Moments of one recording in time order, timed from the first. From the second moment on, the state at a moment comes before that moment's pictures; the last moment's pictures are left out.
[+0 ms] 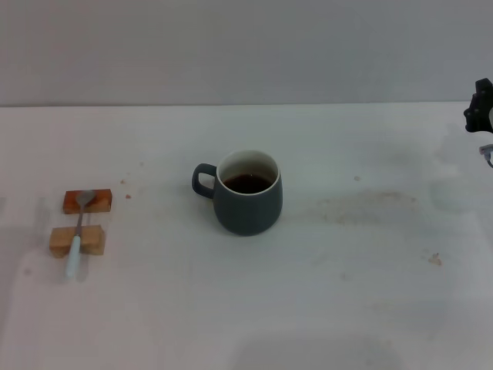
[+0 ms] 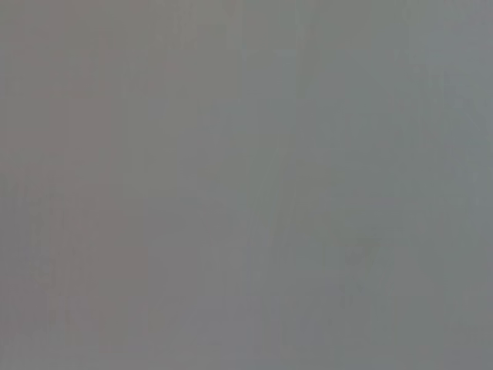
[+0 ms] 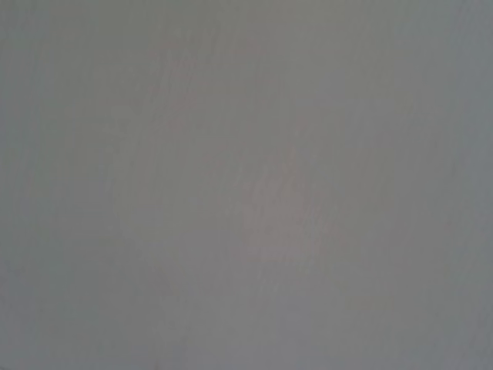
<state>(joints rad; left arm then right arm) 0.28 -1.99 -1.30 -1.17 2.88 0.66 -0.24 0.48 2.07 1.61 0.57 -2.92 -0.40 -0.26</state>
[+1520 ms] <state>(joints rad) 0.39 -2.06 -1.07 -1.14 2.87 0.55 -0.10 0.46 2.08 1.62 0.63 -2.91 -0.40 -0.26</state>
